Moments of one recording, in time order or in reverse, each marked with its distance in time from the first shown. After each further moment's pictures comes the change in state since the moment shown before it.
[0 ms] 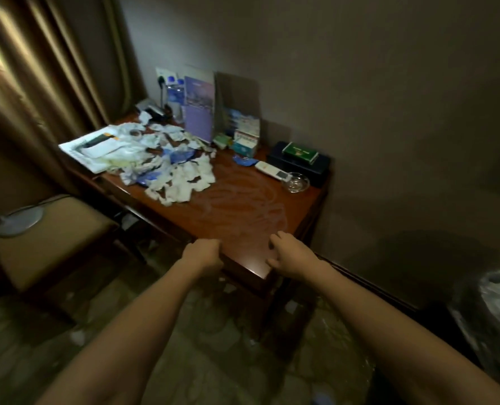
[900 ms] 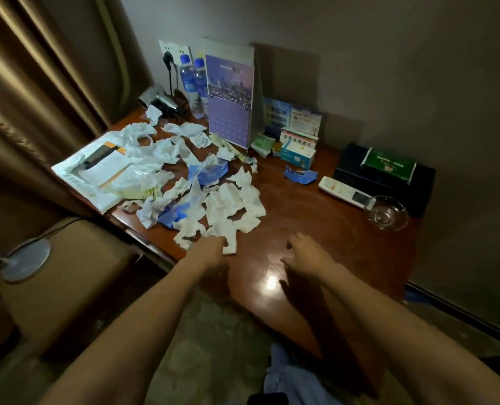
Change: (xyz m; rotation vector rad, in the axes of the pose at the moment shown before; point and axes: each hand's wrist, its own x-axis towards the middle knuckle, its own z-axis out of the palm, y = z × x) left_hand 0.278 -0.185 -0.092 0.017 -0.131 -0.029; right_hand 0.329 -0.024 0.030 0.194 -0.093 0.191
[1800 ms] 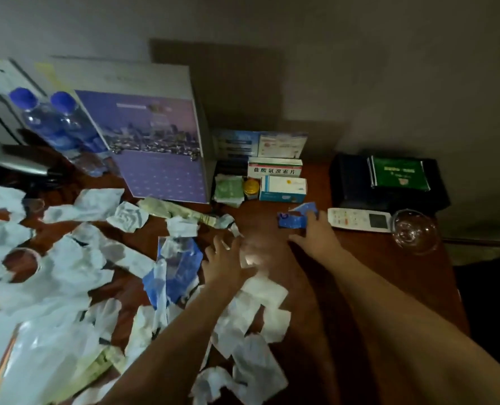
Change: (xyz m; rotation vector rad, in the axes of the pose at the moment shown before) left_hand 0.295 0.007 -0.078 0.097 -0.057 0.335; right_hand 0.242 0.028 -0.053 0.355 0.270 0.728
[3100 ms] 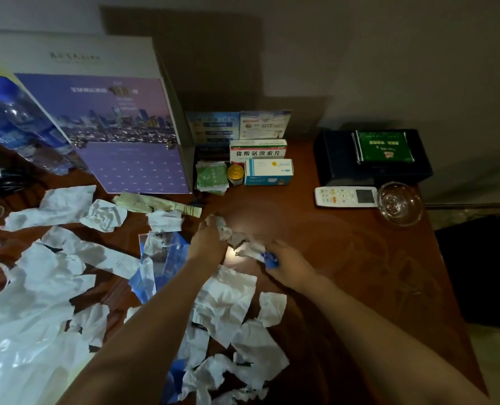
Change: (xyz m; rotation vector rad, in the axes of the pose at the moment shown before) left_hand 0.035 -0.012 -0.015 -0.179 -0.049 0.023; right_hand -0.056 -0.004 0.054 0.057 -0.250 -0.176
